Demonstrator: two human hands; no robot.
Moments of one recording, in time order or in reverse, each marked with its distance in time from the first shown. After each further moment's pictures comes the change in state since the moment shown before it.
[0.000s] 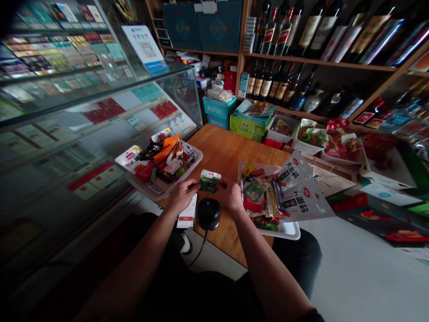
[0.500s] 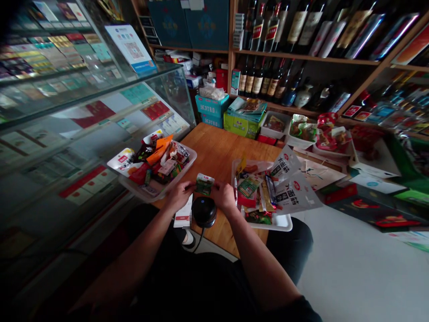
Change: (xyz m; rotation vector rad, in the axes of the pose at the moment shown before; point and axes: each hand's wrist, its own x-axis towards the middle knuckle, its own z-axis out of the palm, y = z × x) left_hand 0.006 -0.022 0.008 0.180 -0.104 -0.009; right_hand -0.008 0.006 0.002 -0.201 -0.031 0.055
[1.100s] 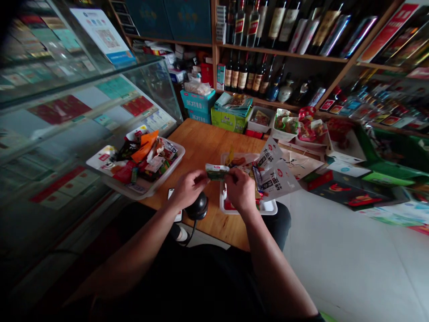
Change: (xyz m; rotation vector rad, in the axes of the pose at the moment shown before) left_hand -0.020 0.120 0.021 -0.147 -0.093 0.294; right_hand -0.056 -0.013 -0.106 0.070 0.391 -0.098
